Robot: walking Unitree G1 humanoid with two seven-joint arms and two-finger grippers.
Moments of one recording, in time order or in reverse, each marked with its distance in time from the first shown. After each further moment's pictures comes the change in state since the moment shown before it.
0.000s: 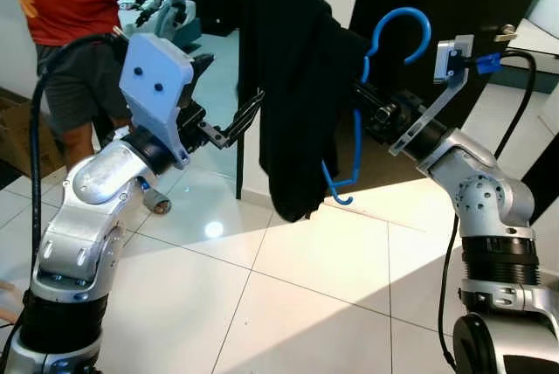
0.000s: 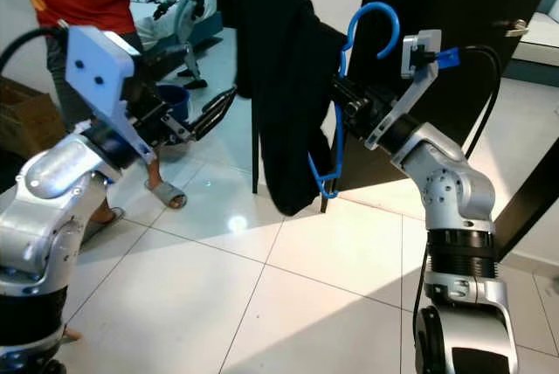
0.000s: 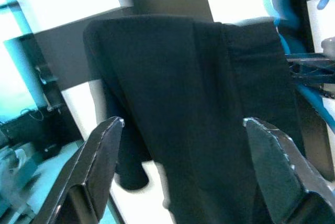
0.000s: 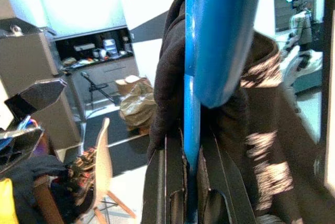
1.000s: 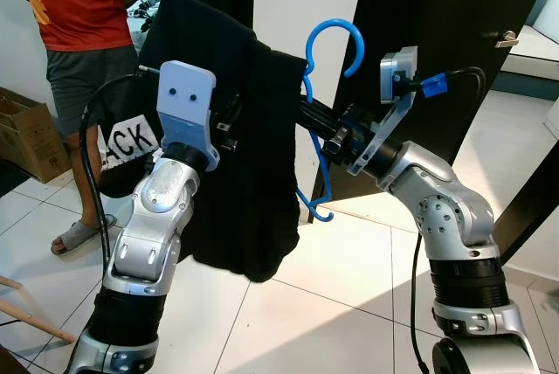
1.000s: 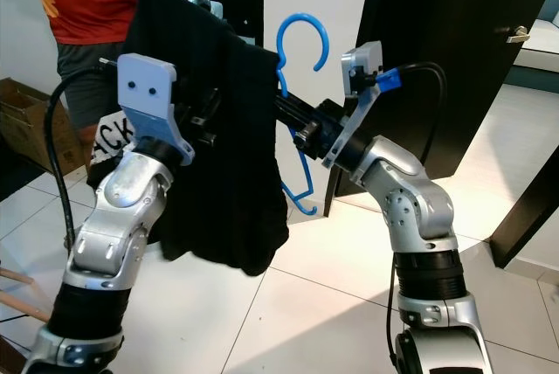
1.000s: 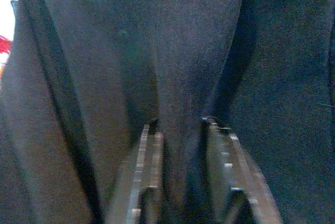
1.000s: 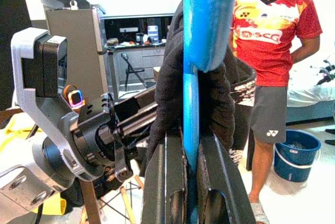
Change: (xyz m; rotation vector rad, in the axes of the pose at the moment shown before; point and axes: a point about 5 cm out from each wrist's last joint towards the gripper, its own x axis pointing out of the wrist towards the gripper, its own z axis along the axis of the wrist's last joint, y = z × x) left arm 0.006 -0.006 -0.036 0.055 0.078 0.204; right arm 0.023 0.052 -0.018 -0.030 0.015 0.200
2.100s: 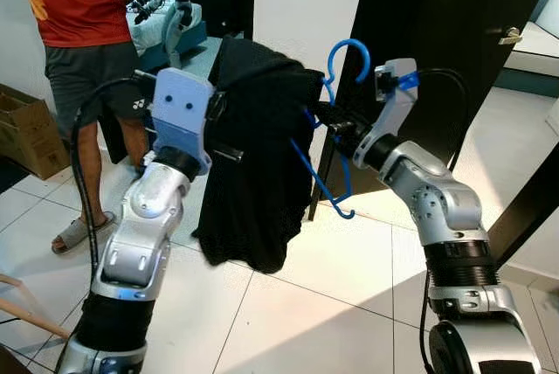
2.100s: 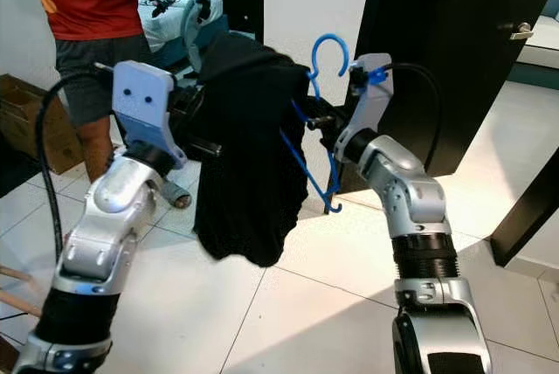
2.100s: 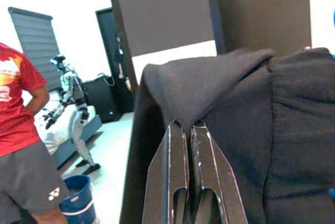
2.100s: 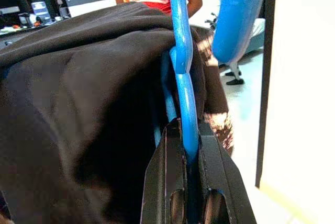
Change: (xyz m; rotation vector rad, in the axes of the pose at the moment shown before) left arm -0.007 0.009 -0.002 0.039 -0.009 -0.030; right arm -0.013 -0.054 -0.016 -0.009 0.120 -0.479
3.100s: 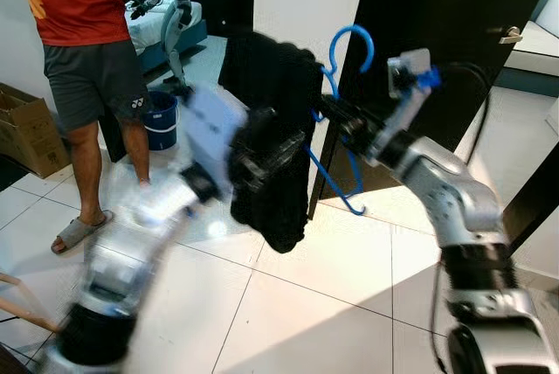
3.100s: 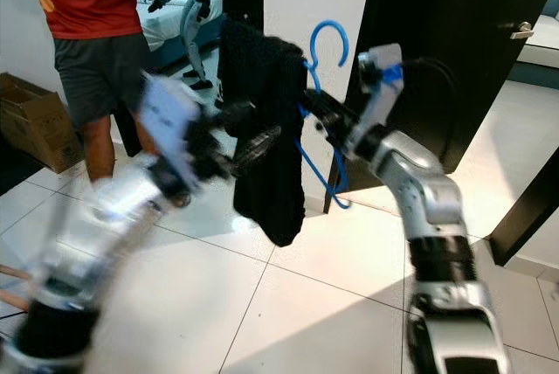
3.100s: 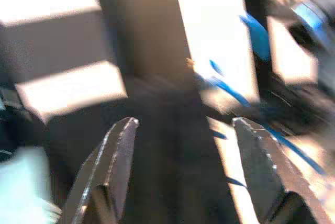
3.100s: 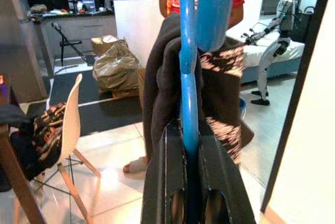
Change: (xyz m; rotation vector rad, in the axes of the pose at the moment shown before) left arm -0.008 -0.003 0.039 -0.129 -0.097 -0.437; right arm -0.021 0.000 0.008 -0.113 -0.022 0.235
